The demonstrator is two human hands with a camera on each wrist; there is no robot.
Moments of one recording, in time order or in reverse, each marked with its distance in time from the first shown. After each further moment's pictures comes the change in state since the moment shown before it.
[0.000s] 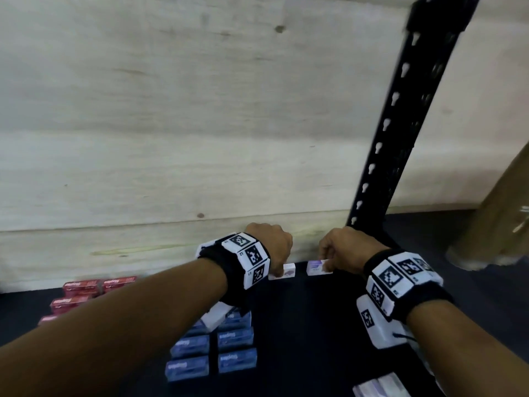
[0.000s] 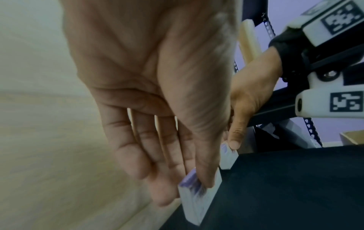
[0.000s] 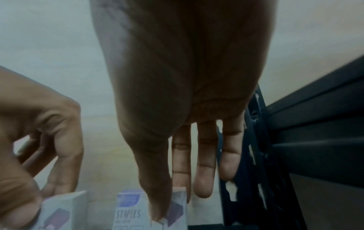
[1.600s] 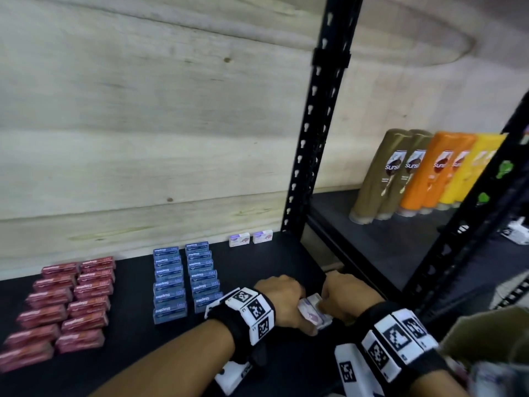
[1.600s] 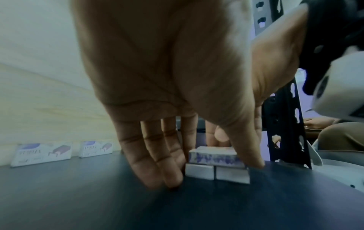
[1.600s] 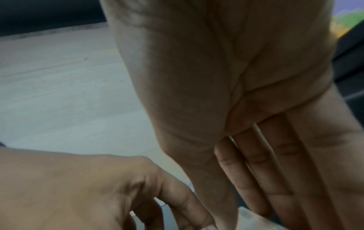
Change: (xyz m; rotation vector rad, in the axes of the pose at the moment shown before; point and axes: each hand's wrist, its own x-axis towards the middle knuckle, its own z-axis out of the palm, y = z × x) left_hand -0.110 0.133 0.041 -0.385 -0.061 0.301; right_hand -0.191 -0.004 0.052 0.093 -0.128 0.447
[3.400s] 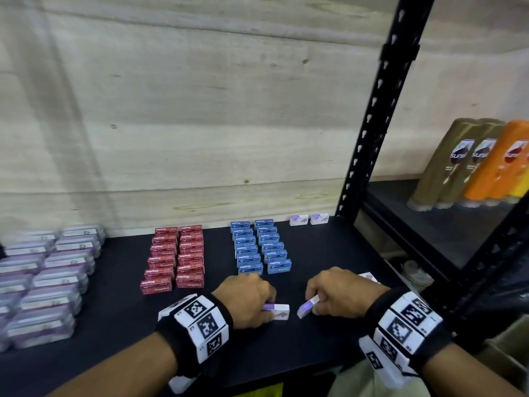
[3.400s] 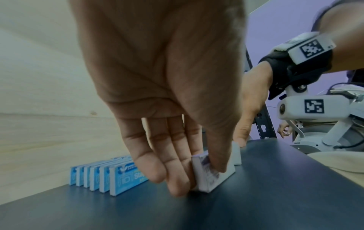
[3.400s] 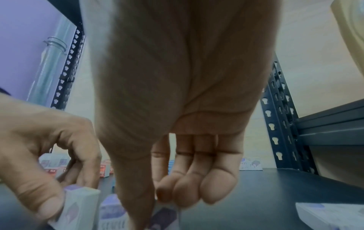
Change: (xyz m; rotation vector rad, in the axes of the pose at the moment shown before) left_hand -0.178 -0.094 0.013 0.206 0.092 -0.093; right_hand -0.051 -0.091 0.037 -0.147 -0.085 -0.601
